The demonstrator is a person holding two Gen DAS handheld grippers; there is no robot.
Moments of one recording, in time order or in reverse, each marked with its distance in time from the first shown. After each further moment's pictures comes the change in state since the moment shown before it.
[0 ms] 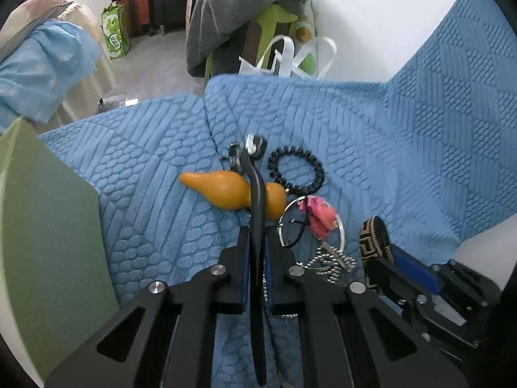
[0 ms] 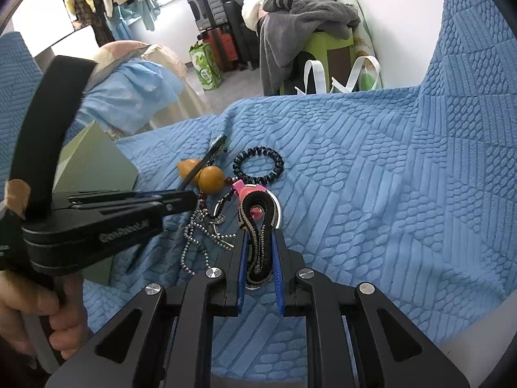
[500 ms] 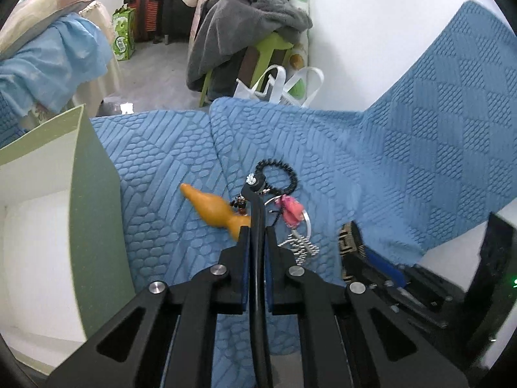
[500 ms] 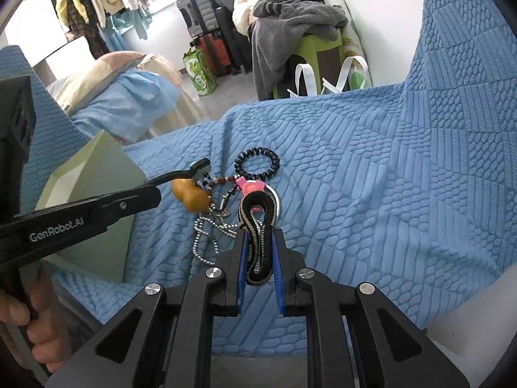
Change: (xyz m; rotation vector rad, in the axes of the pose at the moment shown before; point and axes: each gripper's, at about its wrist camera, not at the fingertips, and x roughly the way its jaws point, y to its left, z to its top) left arm -0.056 0.007 -0.017 -0.076 -0.085 -0.090; right arm -0.025 0.006 -0.004 0.056 -0.010 -0.007
